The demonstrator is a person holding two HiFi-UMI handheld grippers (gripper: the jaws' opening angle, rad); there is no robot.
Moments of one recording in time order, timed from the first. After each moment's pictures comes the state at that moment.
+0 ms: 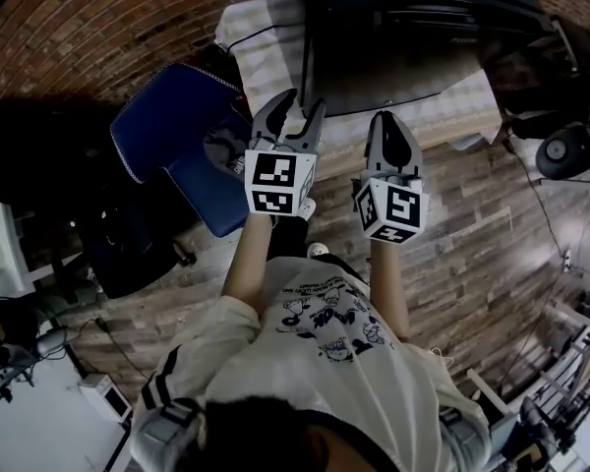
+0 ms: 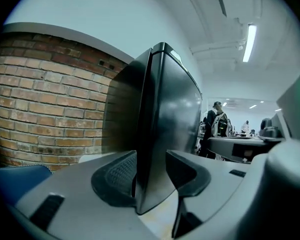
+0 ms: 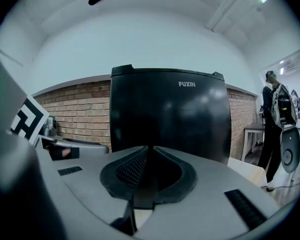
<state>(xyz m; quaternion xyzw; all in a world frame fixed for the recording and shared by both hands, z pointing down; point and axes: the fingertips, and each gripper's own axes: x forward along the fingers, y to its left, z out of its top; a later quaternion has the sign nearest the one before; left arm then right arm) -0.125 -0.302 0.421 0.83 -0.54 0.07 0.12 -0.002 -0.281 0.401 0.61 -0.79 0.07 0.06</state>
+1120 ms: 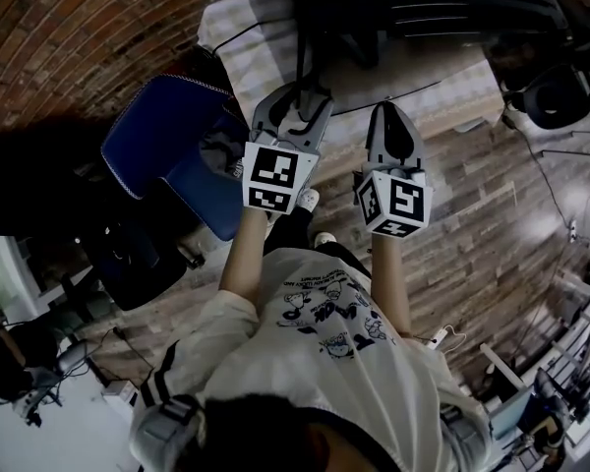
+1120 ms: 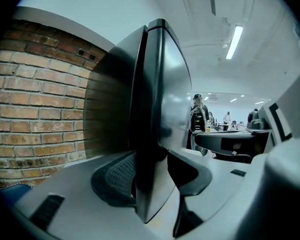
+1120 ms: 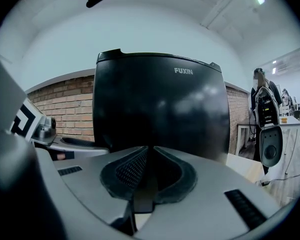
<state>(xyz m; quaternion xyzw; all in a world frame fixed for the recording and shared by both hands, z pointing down) -0.106 -0.340 0.435 0.88 -0.45 0.11 0.09 0.000 -0.318 0.420 0.64 -0.76 0.09 0.06</state>
